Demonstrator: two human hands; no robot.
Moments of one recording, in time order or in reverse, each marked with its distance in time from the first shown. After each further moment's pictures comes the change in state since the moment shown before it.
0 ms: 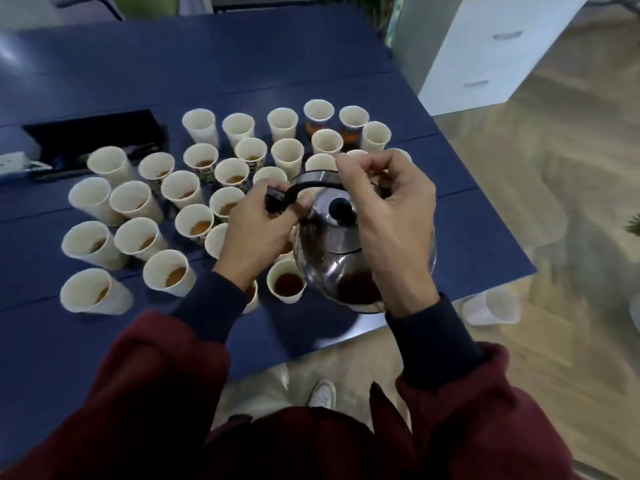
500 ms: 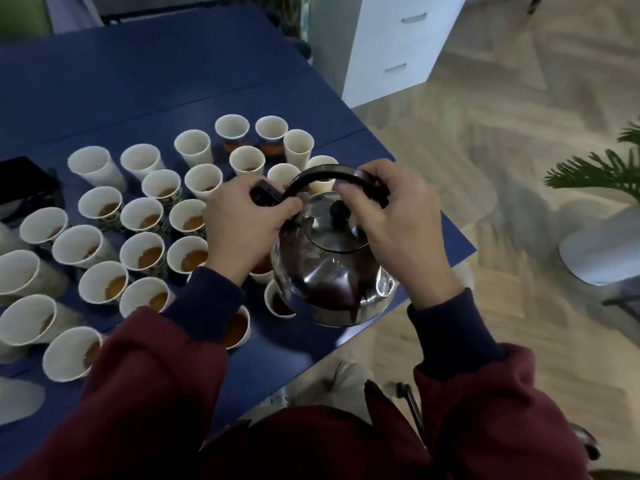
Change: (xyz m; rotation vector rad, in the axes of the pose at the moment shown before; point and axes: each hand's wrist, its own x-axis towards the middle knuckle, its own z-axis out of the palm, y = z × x) left_hand 0.058 0.045 0.080 0.186 -0.019 0.108; right_hand 0.061 0.035 -0.086 -0.563 0.043 -0.073
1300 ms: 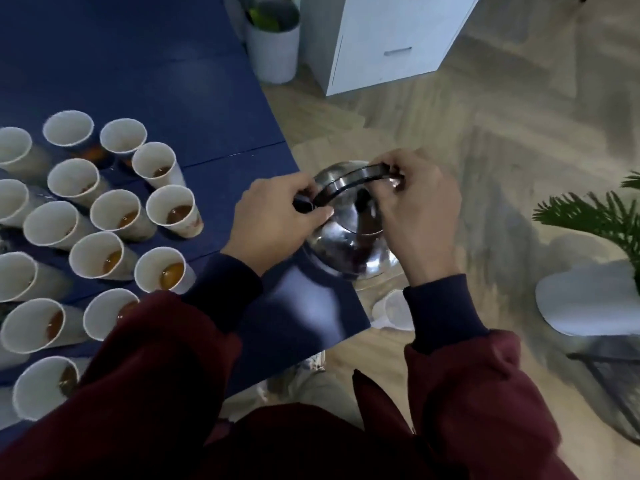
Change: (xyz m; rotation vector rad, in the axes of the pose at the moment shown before) left_hand 0.100 0.136 0.306 0.181 -0.227 0.029; right_hand 0.230 0.237 -0.147 -0.206 -0.012 0.029
